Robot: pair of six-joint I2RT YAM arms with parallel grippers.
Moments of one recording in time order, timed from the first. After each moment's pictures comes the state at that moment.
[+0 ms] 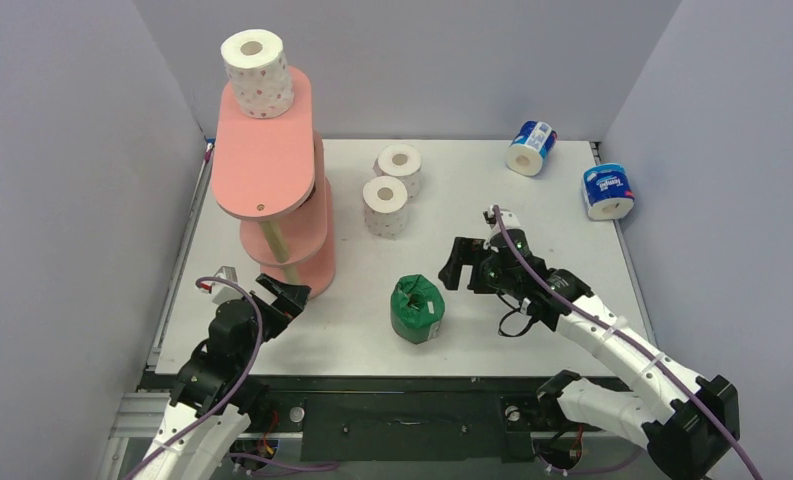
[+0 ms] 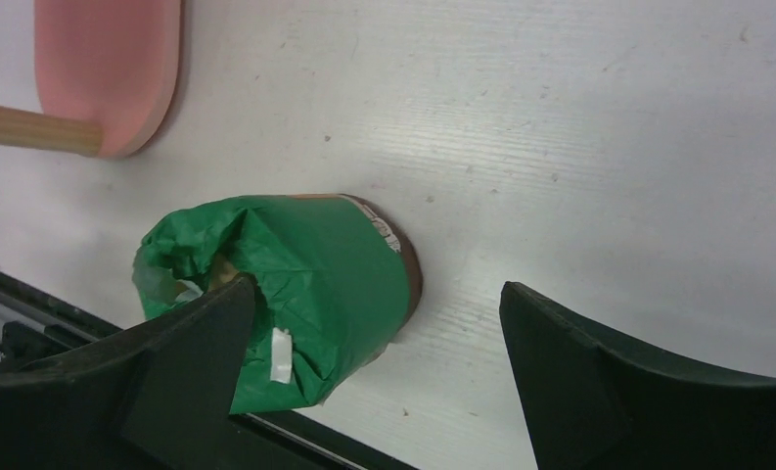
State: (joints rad) left arm -0.41 0.25 0.38 -0.59 -0.20 -1.03; right arm 0.59 1.01 0.80 -0.48 0.02 0.57
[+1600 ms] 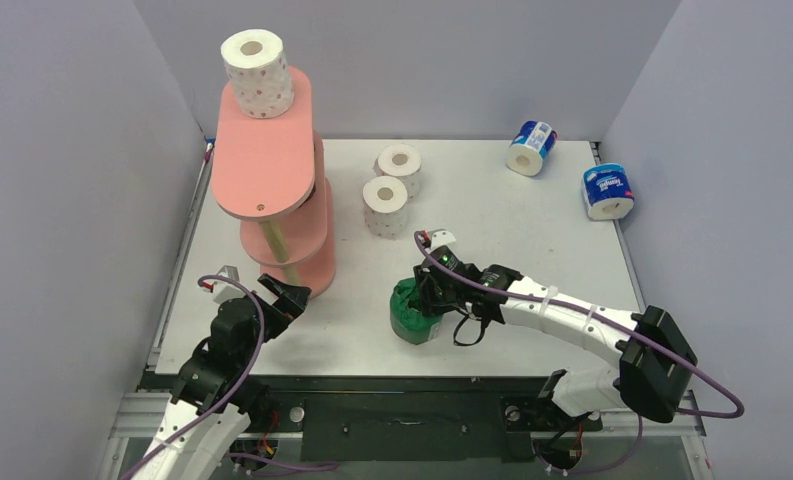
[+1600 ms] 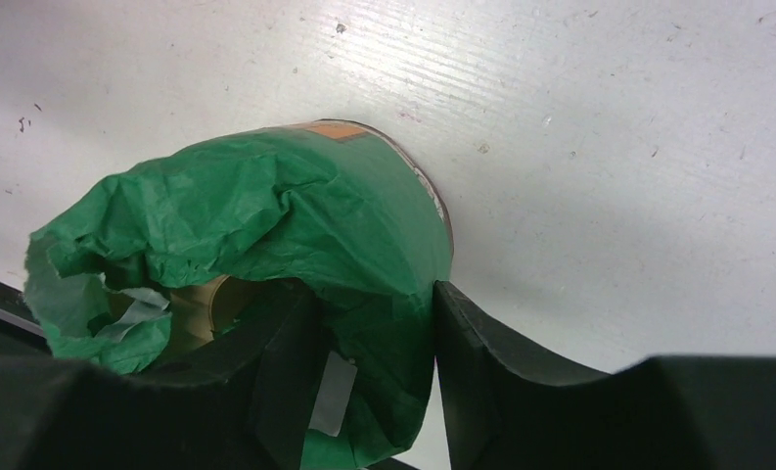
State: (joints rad) left arm -0.41 0.27 0.38 -0.59 -0.20 -1.01; right arm 0.91 1.34 0.90 -0.51 0.19 0.52
